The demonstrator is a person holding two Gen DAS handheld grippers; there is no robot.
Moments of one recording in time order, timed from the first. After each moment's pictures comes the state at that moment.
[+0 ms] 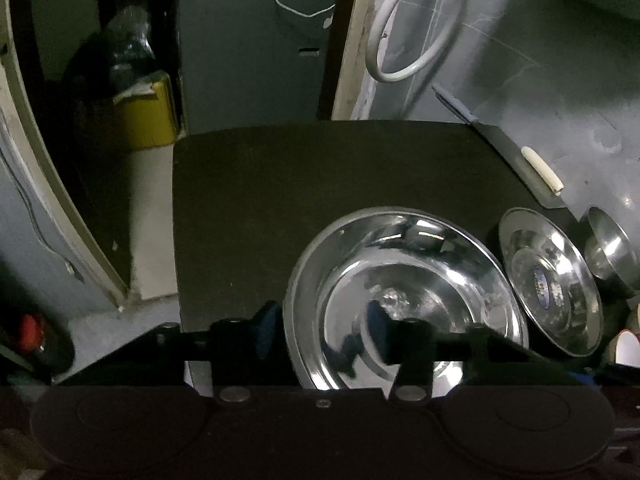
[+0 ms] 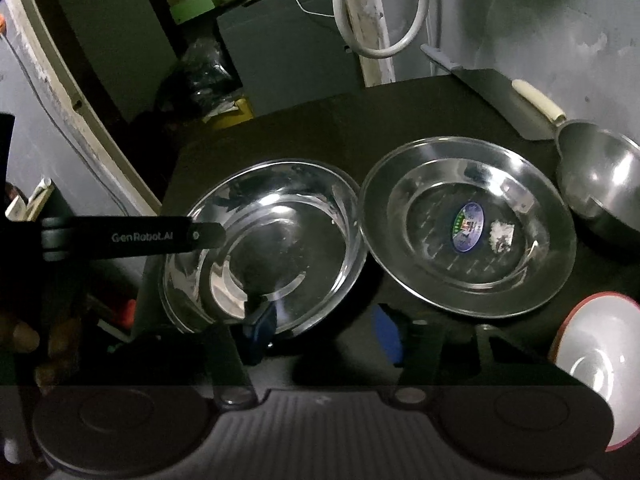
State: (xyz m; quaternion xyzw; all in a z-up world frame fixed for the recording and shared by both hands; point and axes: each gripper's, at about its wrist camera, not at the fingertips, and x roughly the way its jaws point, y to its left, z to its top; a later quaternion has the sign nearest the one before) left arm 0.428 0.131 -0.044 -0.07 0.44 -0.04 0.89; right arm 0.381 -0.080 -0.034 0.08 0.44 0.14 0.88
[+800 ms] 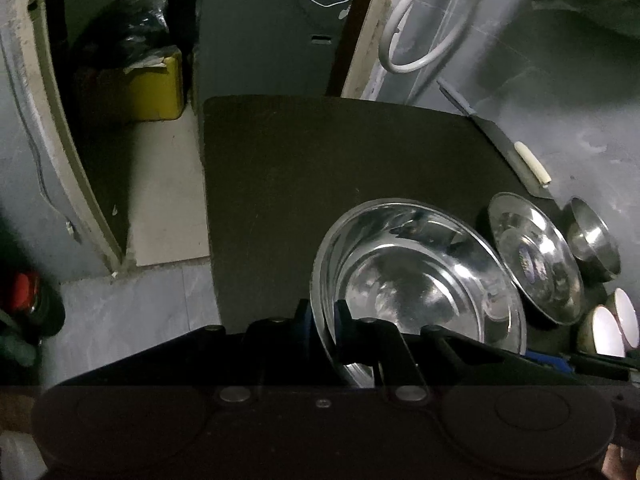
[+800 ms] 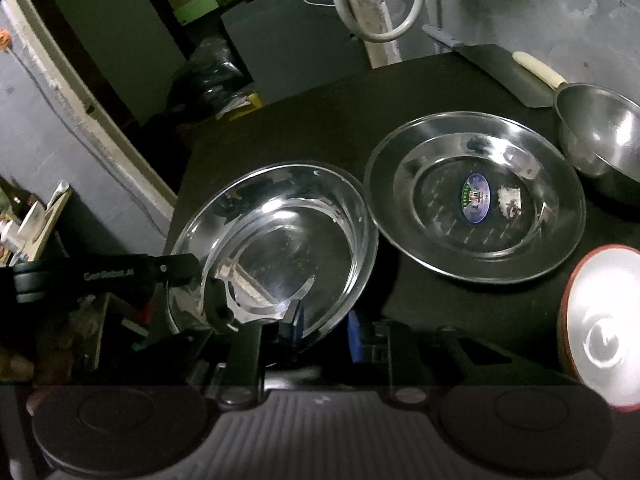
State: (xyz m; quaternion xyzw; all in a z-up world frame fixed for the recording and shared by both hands) left arm 0.377 0.150 -0.040 -0.11 0.45 -0.04 0.89; right arm 0.368 -0.091 -0.037 0.11 0.45 0.17 0.87
